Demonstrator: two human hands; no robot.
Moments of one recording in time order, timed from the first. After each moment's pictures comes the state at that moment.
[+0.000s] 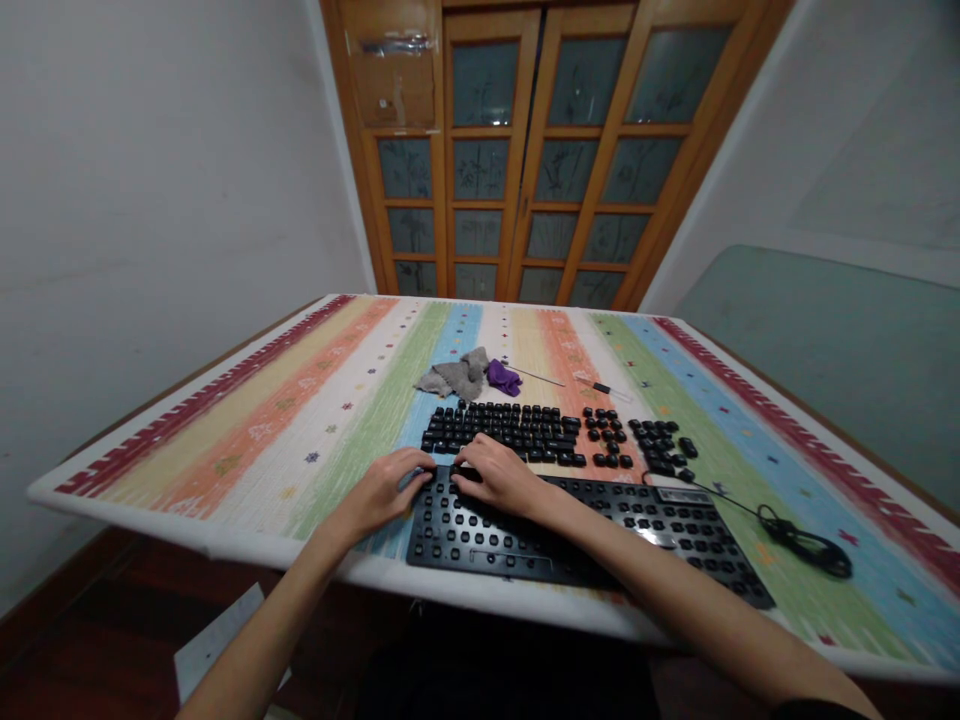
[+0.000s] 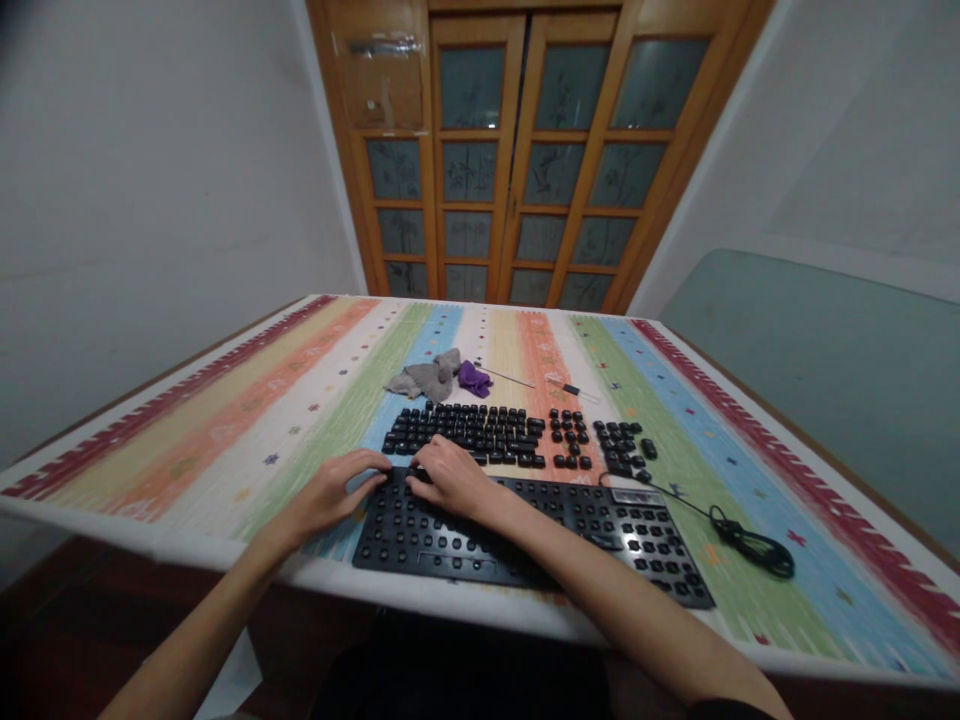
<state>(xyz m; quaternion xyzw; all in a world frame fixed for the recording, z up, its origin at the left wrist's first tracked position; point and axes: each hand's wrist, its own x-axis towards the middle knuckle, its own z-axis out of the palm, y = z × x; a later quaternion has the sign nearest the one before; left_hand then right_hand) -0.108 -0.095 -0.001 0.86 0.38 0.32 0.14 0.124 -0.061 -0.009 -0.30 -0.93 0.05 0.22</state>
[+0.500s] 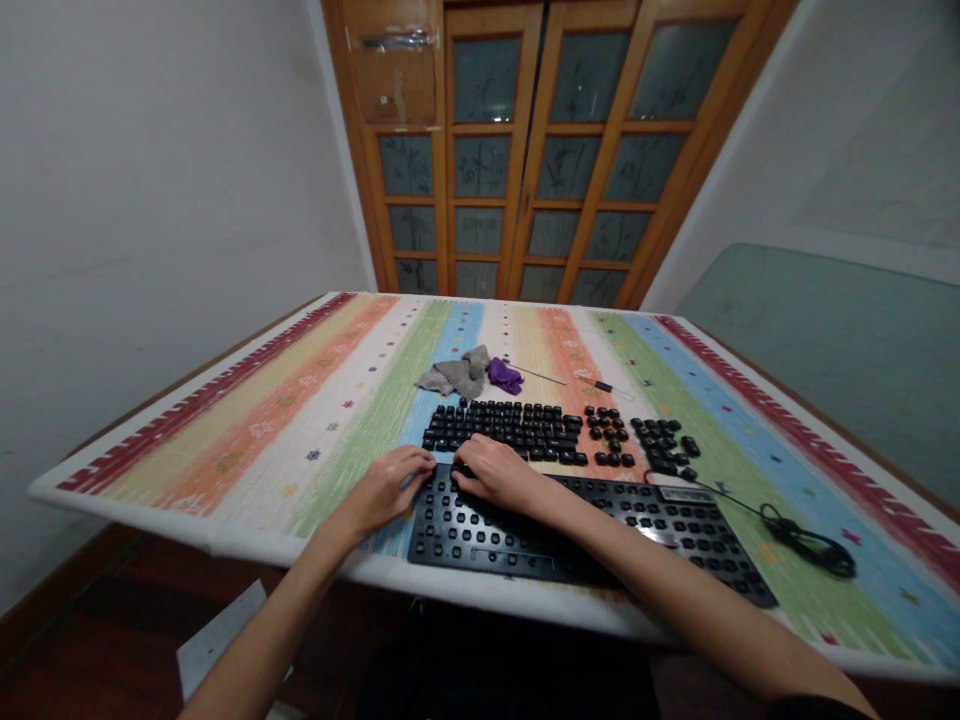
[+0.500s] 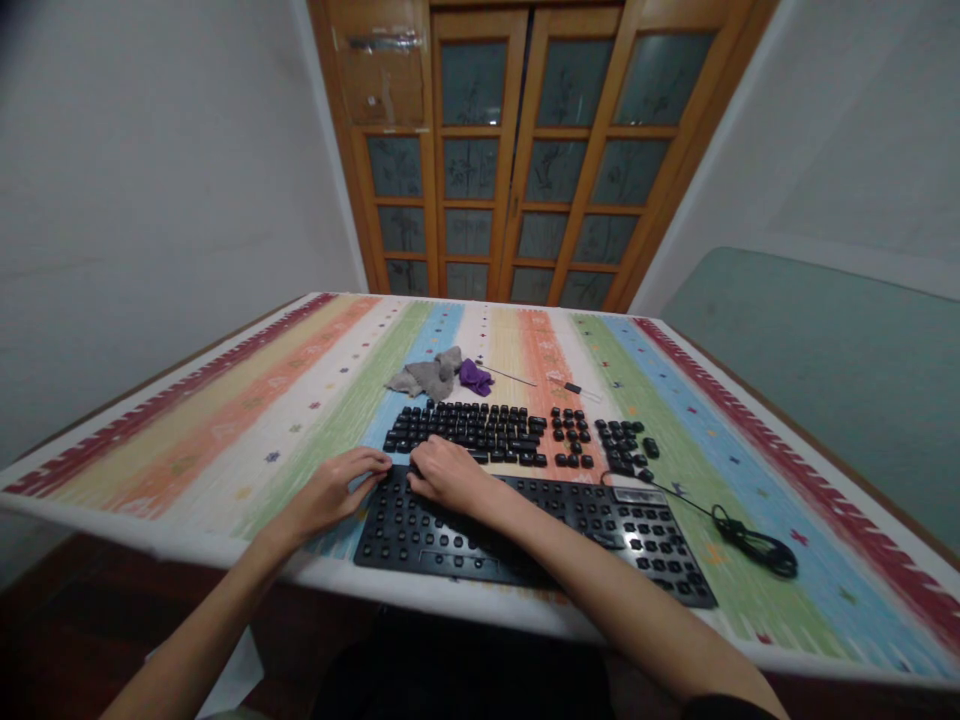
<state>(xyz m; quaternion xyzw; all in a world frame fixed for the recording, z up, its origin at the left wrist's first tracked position) -0.106 -0.096 -0.004 0.87 0.37 0.32 0.10 0.114 -0.066 0.010 -0.34 -0.94 0.03 0.09</state>
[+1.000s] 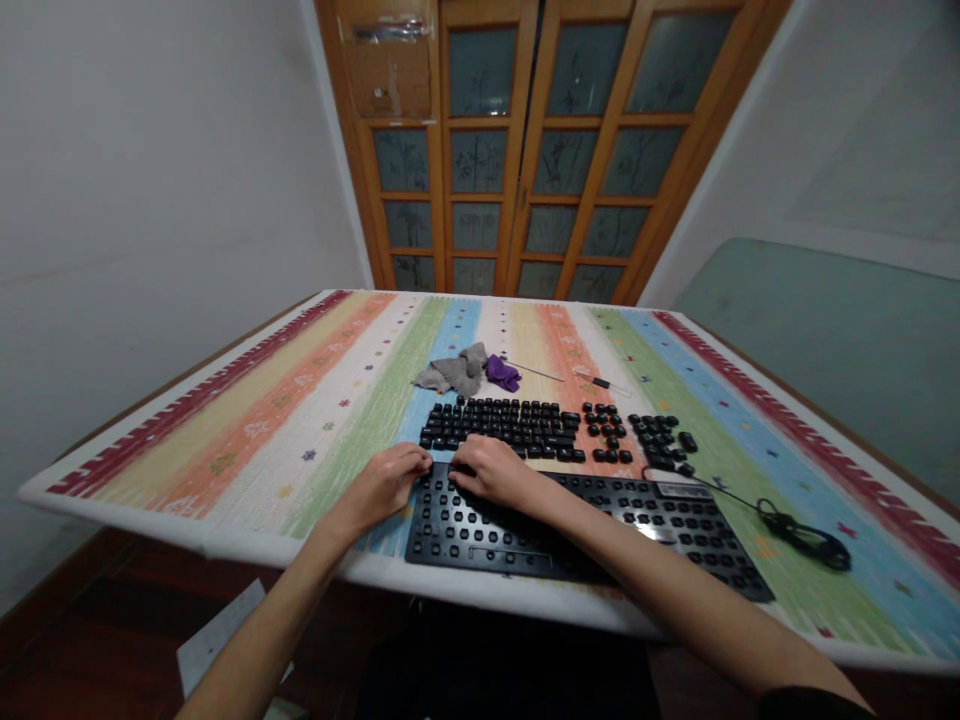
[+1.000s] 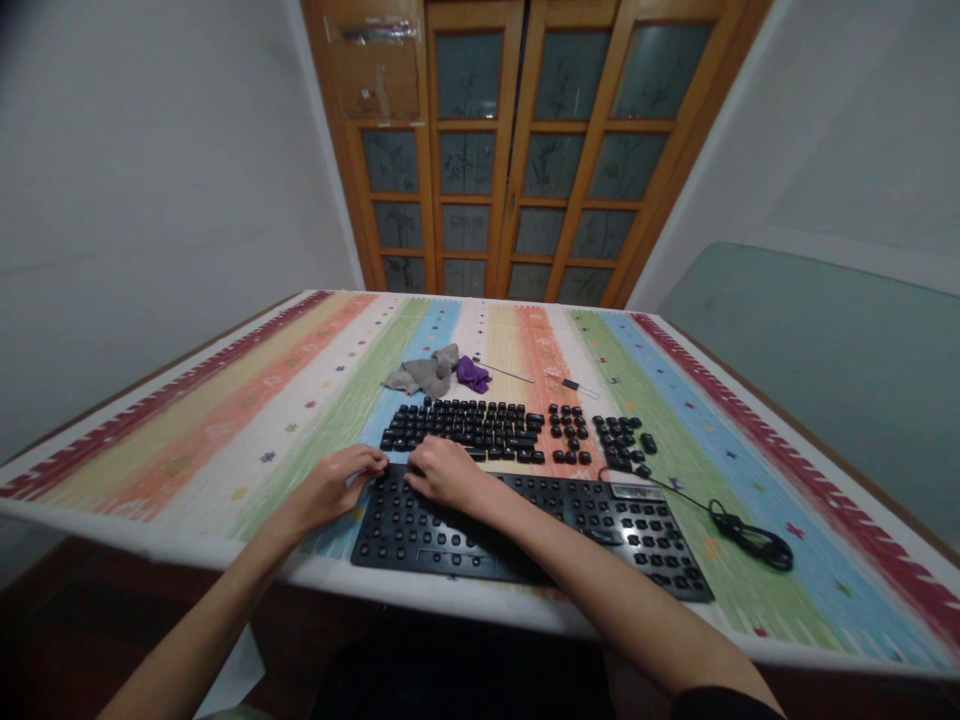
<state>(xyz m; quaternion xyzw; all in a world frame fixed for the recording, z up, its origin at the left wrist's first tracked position) -0.107 -0.090 -0.005 0.87 0.36 0.32 0.09 0.116 -0.060 0.008 -0.34 -0.93 0.07 0.10</state>
